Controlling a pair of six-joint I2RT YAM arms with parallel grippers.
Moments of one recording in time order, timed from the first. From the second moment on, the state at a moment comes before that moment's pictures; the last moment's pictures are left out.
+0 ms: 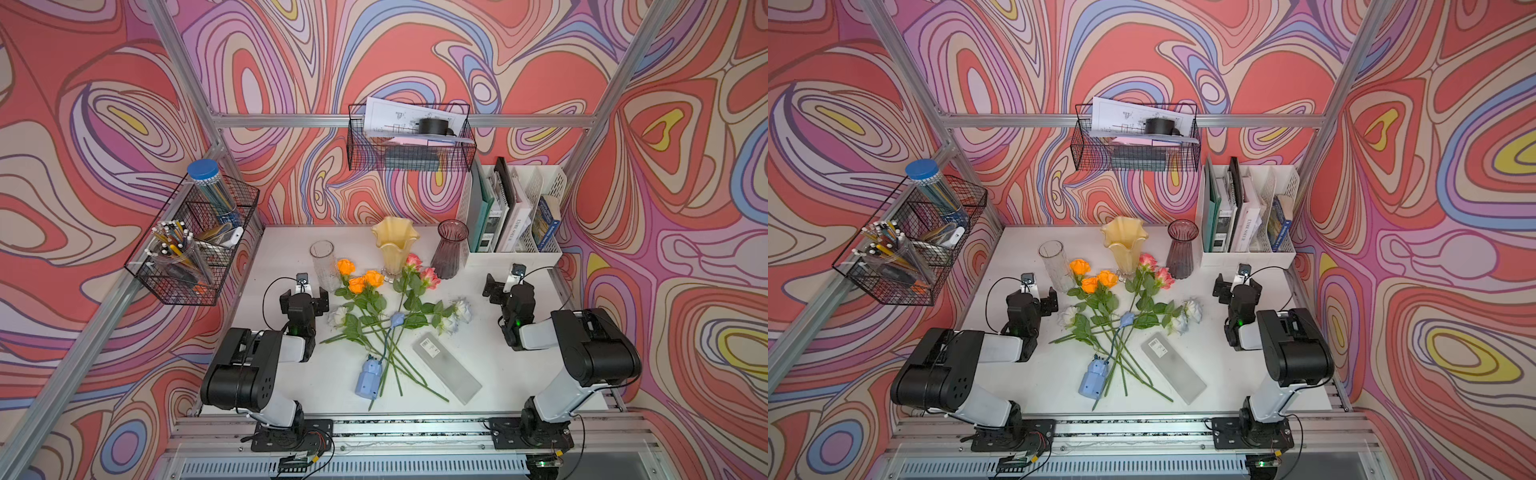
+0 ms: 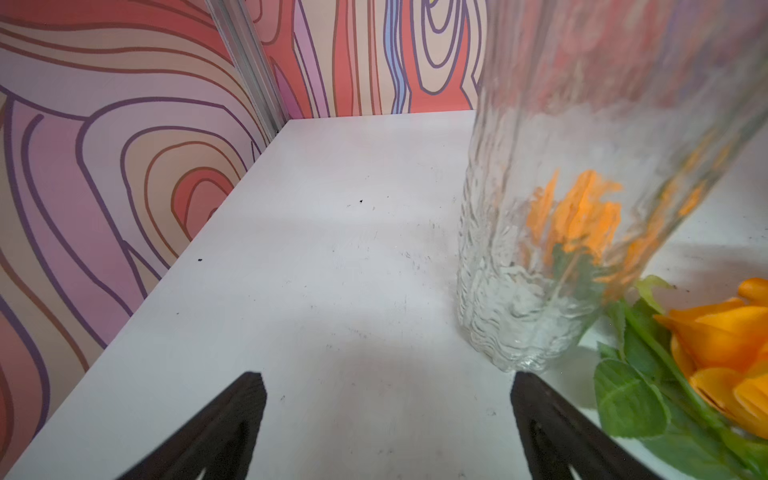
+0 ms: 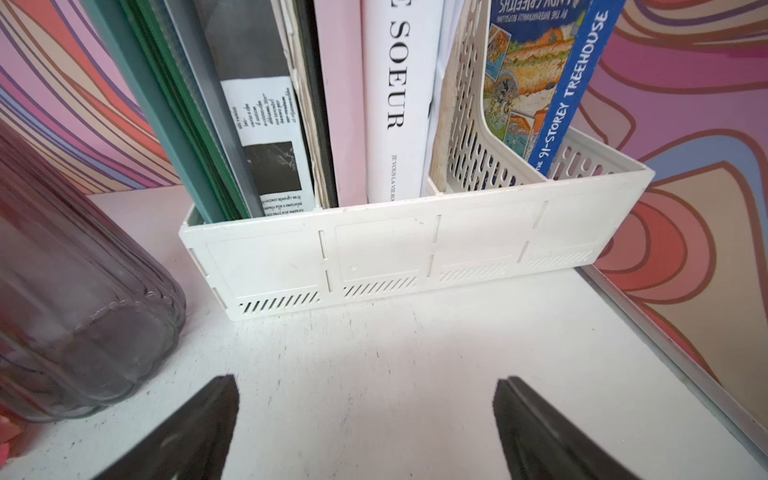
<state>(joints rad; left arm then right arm) -0.07 1.55 0.36 0.85 -0.30 0.03 0.03 1.69 0.44 0.99 0.22 0.05</state>
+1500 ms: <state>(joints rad) -1.33 1.16 0.88 -1.13 -0.52 -1.04 1.01 1.33 0.96 -0.99 0.38 0.86</state>
